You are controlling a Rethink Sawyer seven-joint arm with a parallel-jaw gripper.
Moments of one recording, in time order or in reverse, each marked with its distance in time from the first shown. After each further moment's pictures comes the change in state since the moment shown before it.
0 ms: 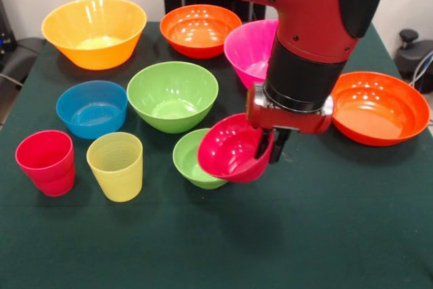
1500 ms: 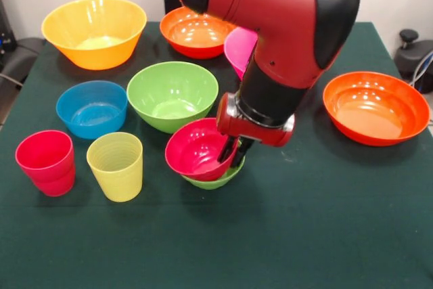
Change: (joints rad) arm 0.054 0.124 -0.153 -0.001 -0.003 -0.091 0.064
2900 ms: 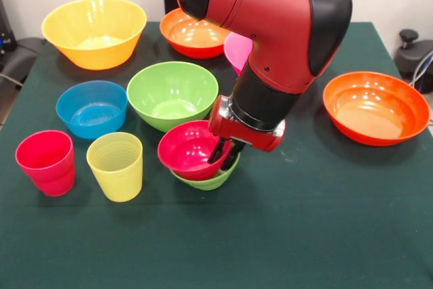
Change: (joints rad) arm 0.015 0.027 -0.044 -0.001 0.000 -0.028 0.085
